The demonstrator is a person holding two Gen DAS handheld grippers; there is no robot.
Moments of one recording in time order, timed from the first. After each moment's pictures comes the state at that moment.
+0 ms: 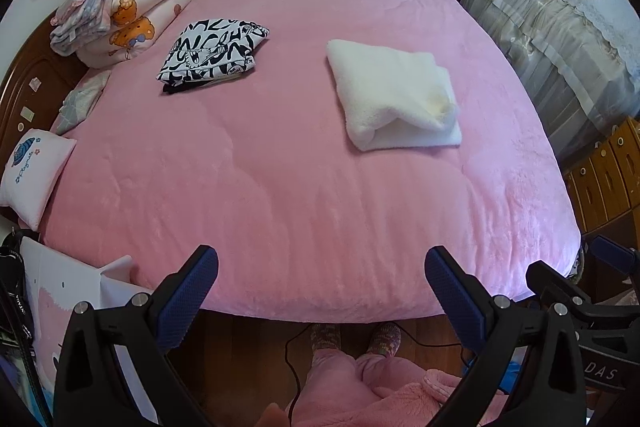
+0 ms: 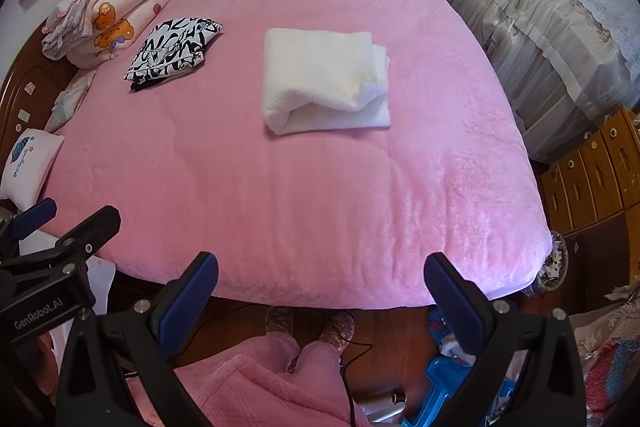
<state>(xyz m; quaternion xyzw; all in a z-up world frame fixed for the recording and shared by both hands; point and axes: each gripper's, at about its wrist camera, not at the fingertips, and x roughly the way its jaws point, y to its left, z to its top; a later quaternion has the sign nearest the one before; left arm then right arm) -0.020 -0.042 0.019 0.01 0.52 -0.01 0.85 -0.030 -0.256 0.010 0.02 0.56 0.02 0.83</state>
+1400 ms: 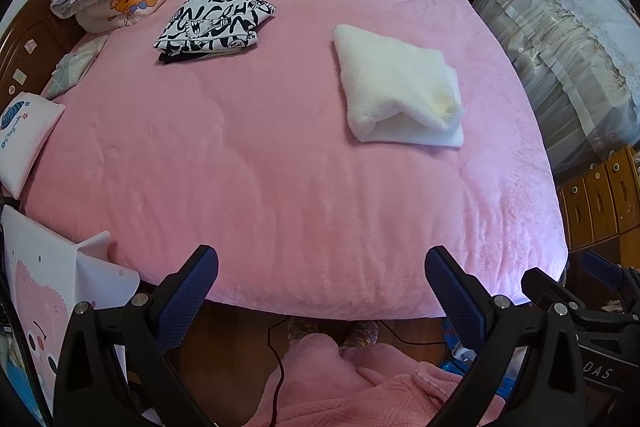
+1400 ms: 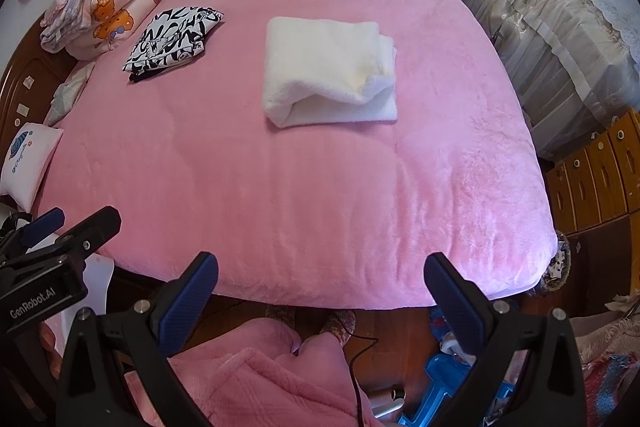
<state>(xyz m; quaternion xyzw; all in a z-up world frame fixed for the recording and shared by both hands) -0.009 -0.027 -0.001 -0.04 0.55 -0.01 0.84 -0.011 -0.253 -0.004 0.02 0.58 0.03 0.81</state>
